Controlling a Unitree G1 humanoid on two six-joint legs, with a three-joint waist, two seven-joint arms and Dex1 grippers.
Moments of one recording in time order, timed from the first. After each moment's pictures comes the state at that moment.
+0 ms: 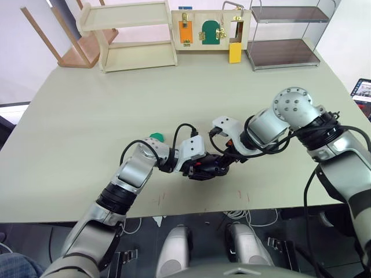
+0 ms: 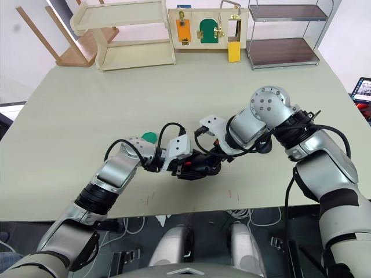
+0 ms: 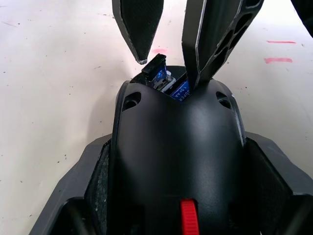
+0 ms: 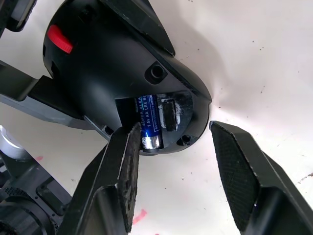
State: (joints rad) left arm -0.54 0.54 -0.38 0.01 -0.07 0.42 -1.19; right arm -1.20 -0.52 0.61 0.28 1.61 1.61 -0.34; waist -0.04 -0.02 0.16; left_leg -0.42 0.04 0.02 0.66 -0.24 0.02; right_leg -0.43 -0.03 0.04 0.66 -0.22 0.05
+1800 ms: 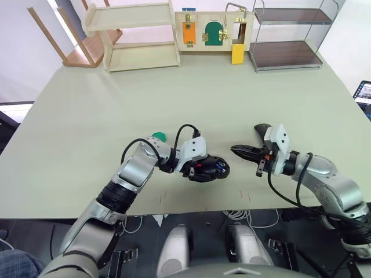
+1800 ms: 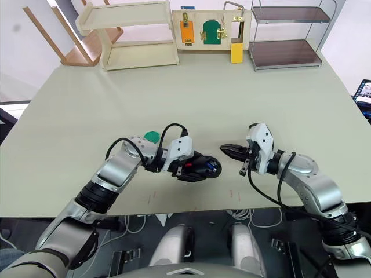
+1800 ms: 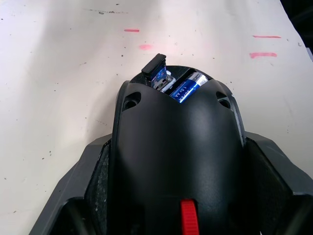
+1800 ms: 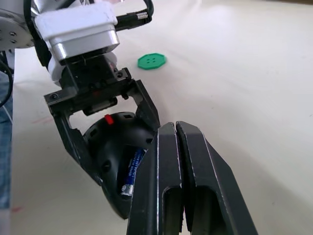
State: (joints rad) left arm -0.56 0.55 -0.41 0.01 -0.08 0.44 -1.22; right arm -0.24 -0.56 0.16 -0.26 0.54 0.40 0.78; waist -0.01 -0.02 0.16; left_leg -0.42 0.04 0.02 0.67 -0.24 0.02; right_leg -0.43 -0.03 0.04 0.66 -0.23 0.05
